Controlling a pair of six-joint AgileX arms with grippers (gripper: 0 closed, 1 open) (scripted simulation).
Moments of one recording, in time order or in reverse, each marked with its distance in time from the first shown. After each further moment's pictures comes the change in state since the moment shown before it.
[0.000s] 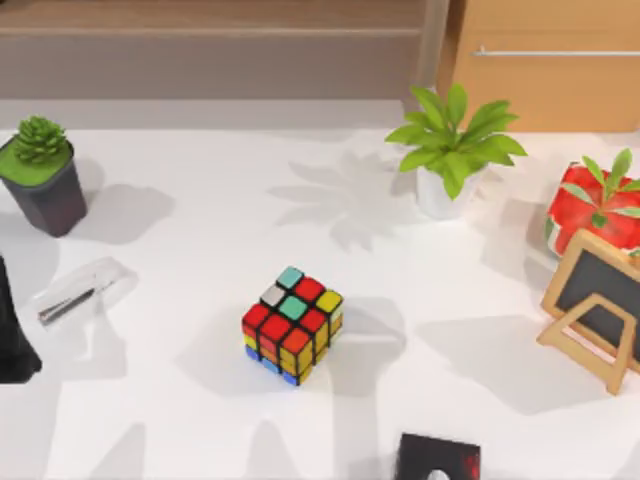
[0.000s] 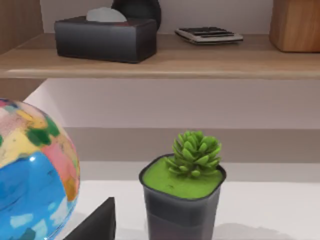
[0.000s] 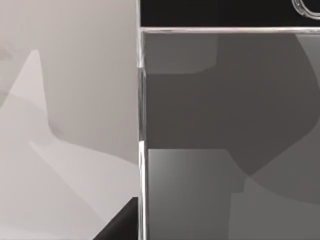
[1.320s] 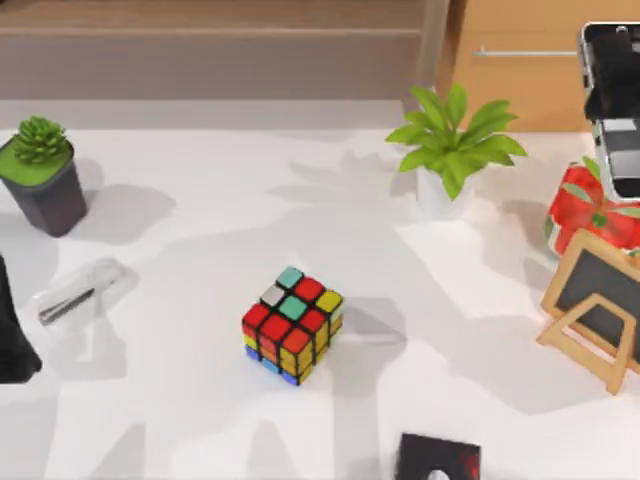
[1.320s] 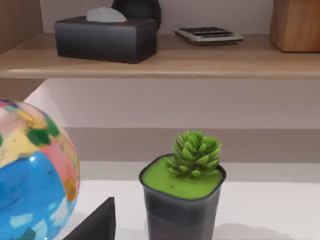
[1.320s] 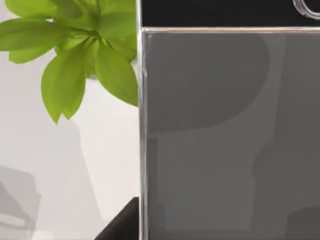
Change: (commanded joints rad) left arm 0.000 0.000 0.000 0.000 0.000 0.000; right arm 0.790 -0.252 0.358 -0.146 -0.150 0.841
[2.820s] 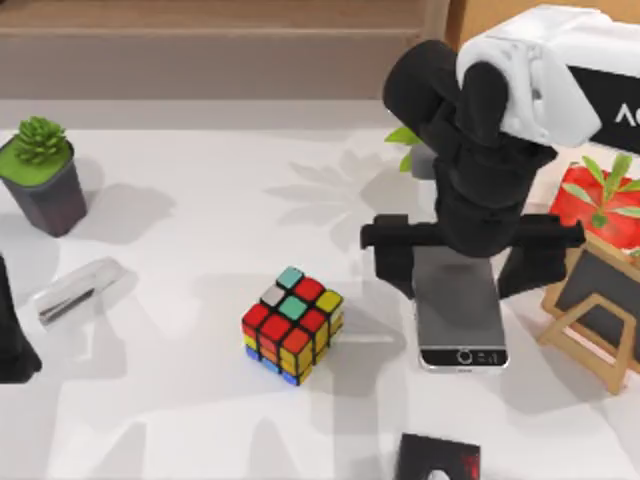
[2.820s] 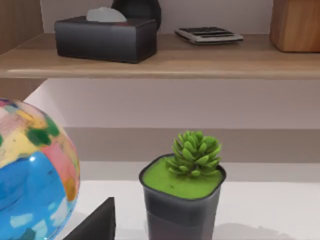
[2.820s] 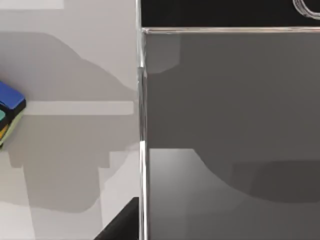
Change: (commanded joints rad) left arm 0.000 0.000 0.000 0.000 0.000 0.000; right arm 0.472 0.323 -0.001 -0.129 0.158 0.606
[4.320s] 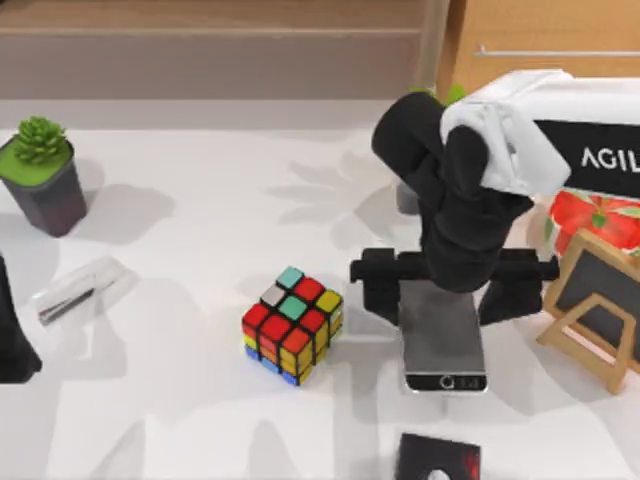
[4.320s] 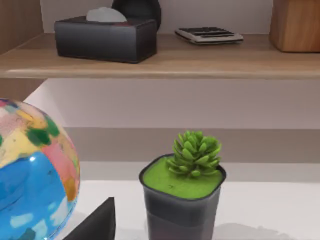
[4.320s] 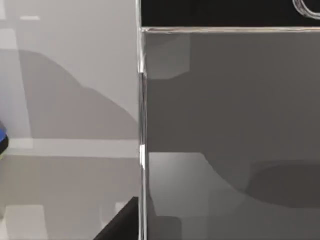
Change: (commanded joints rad) left arm 0.000 0.000 0.000 0.000 0.000 0.000; right arm 0.008 0.054 -0.125 0.193 -0.005 0.003
